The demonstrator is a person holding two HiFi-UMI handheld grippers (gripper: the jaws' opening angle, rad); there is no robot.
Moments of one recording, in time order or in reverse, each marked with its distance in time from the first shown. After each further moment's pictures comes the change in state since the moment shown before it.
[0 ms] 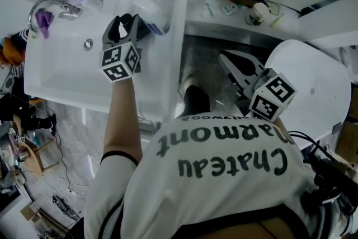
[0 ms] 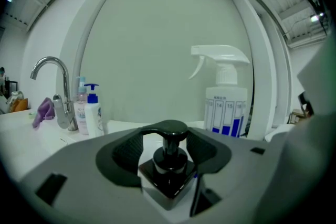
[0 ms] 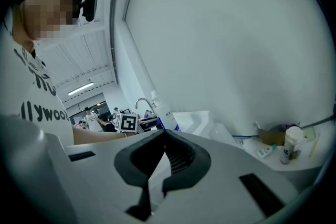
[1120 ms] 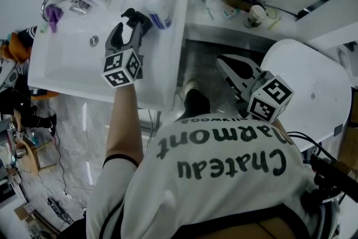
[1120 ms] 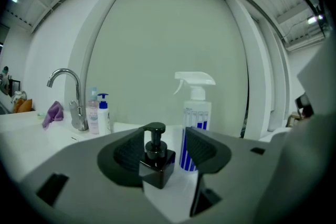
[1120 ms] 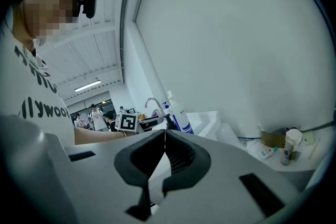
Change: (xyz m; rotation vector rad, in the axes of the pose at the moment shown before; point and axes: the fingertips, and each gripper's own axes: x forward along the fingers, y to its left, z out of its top) left arm -0.065 -0.019 0.004 -0.010 -0.049 0.010; right arm -0.036 0.044 -0.015 -0.059 -0.020 0.044
